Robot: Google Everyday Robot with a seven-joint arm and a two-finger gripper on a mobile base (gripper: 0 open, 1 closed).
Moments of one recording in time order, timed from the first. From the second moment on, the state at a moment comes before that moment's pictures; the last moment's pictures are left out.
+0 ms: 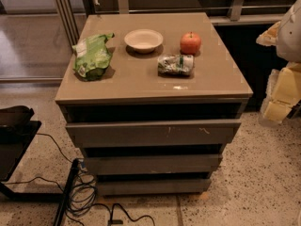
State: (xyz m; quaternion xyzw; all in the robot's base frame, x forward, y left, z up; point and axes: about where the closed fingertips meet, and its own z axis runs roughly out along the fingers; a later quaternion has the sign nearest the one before) arm 0.438 -0.217 0.976 -0.60 0.78 -0.03 0.16
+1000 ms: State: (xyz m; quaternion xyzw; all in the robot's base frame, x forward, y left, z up) arm 0.429 -0.213 0.943 -0.62 0.76 0.01 0.20
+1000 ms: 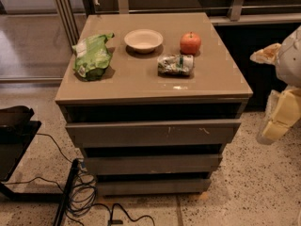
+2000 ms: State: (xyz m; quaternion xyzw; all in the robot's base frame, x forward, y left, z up) arm 0.422 -0.191 0.800 -0.65 0.70 0.12 0.28
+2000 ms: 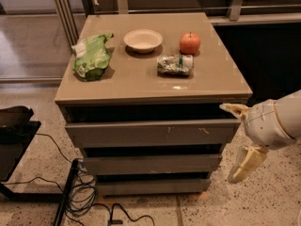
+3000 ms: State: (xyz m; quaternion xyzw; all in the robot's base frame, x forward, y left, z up) arm 0.440 -0.148 0.756 -0.66 0.69 0.15 0.25
